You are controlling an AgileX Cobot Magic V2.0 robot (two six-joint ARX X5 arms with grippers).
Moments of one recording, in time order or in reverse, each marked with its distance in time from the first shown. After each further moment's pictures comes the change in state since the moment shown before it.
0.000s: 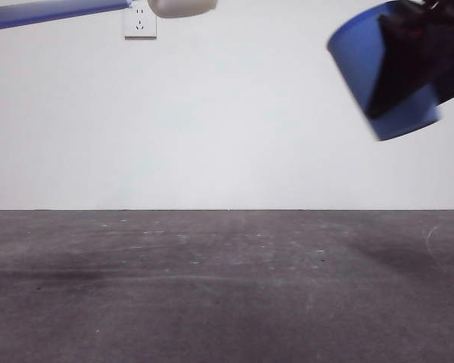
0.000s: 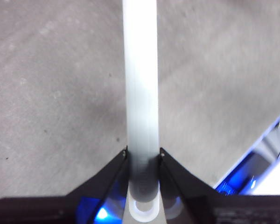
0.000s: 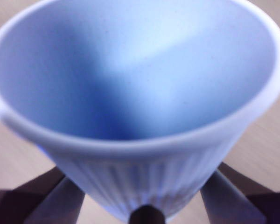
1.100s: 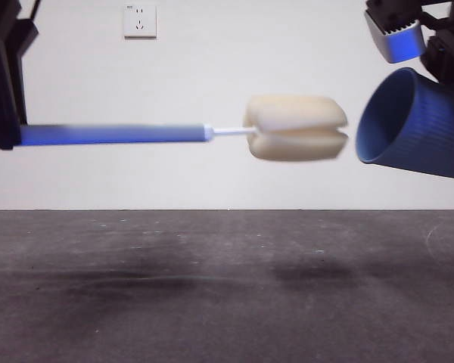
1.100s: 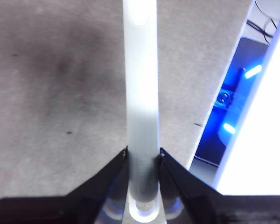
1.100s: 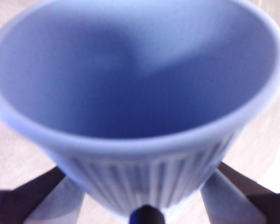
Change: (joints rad) left arm -0.189 0.324 0.000 -0.040 -0.006 0.277; right arm 0.229 0.132 0.031 -0.239 0.554 -0.626
